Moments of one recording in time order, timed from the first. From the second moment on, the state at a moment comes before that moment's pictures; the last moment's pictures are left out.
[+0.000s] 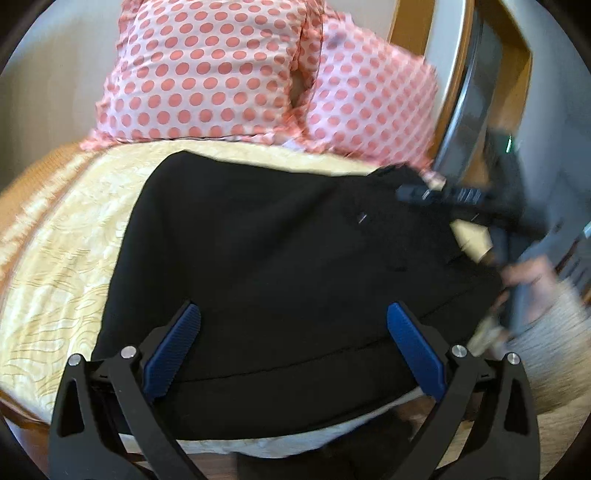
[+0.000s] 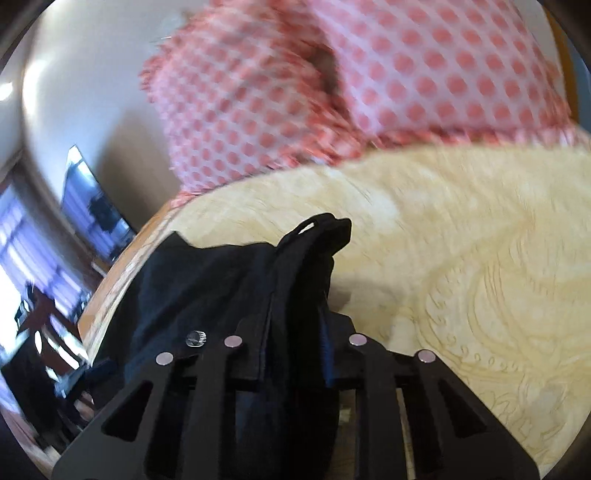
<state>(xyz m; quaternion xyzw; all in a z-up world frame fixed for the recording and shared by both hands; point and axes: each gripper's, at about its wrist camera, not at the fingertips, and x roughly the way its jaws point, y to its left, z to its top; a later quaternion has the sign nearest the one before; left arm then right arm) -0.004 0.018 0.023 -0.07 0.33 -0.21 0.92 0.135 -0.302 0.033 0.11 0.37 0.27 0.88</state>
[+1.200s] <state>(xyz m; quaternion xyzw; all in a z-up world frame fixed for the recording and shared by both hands) 0.262 0.076 0.078 -0.12 0.41 -0.11 0.90 0.275 -0.291 0.075 0.11 0.33 0.26 0.90</state>
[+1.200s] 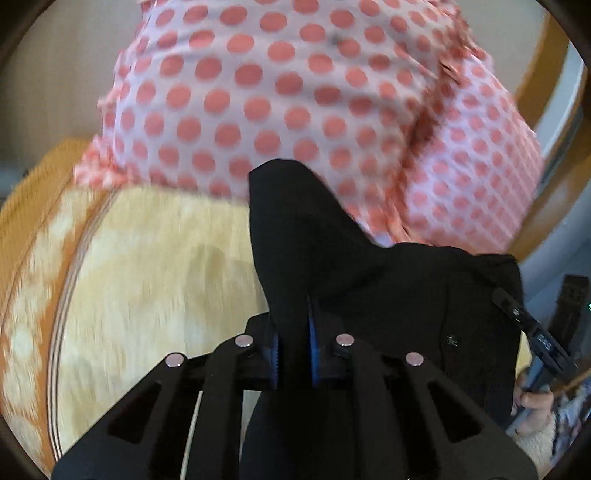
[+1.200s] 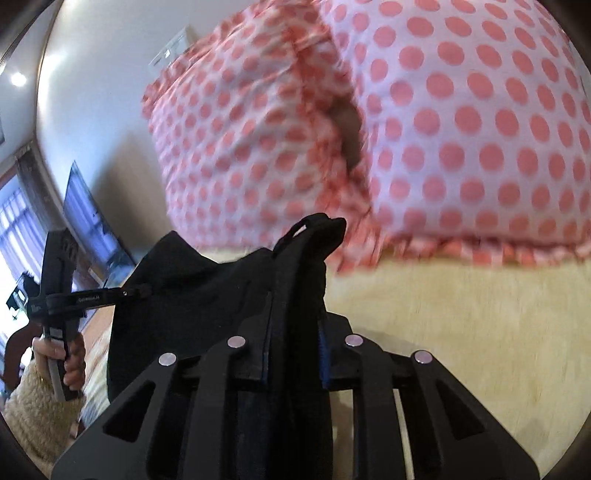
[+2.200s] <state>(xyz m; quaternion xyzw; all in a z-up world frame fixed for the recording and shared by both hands) 0.207 0.021 0.021 -0.12 0.46 -0.16 0.87 0.206 -0.241 0.039 -0.03 0.43 0.20 0.88</state>
